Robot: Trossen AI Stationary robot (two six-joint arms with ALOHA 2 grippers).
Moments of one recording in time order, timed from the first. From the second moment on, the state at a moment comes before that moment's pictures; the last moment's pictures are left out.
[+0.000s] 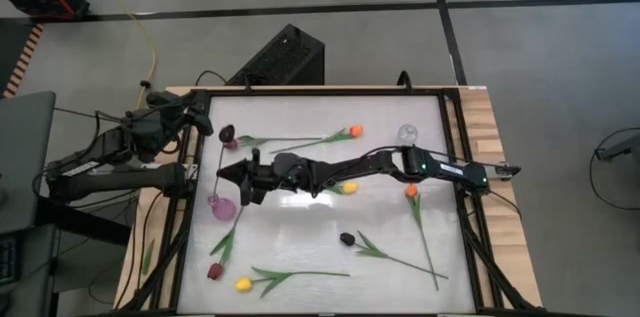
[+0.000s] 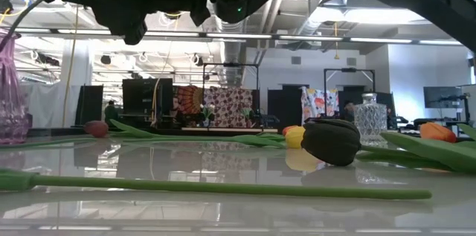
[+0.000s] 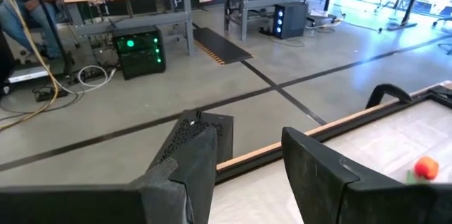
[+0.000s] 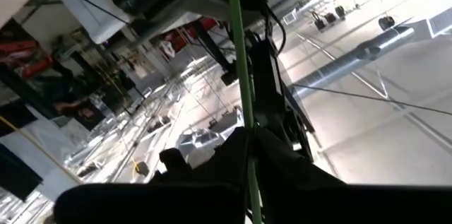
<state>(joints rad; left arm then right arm) 0.26 0.43 0.77 -0.60 -0.84 -0.22 0.07 2.51 2.10 0.58 0.10 -2.54</state>
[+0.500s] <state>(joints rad) 0.26 0.43 0.77 -0.60 -0.83 -0.22 0.06 2.51 2.10 0.57 0.12 -2.40</state>
